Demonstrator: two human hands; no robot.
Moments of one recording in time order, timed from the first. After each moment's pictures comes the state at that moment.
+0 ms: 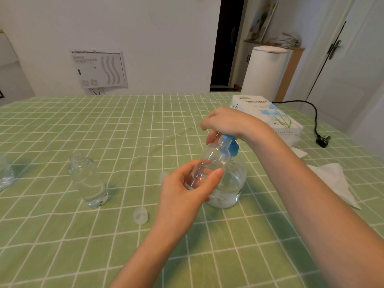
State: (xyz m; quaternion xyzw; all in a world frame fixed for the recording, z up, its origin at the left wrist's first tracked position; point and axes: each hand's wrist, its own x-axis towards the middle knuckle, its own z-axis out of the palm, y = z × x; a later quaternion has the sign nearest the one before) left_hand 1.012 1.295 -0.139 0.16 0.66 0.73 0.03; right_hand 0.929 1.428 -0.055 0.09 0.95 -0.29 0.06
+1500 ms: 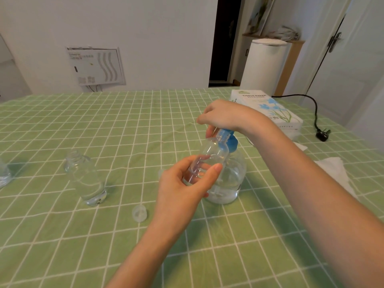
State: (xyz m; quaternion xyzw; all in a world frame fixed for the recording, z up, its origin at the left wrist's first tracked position) left_hand 1.010 1.296 -0.140 0.17 0.66 0.73 0.03; right_hand 0.926 1.428 -0.055 0.07 0.97 -0.25 0.04
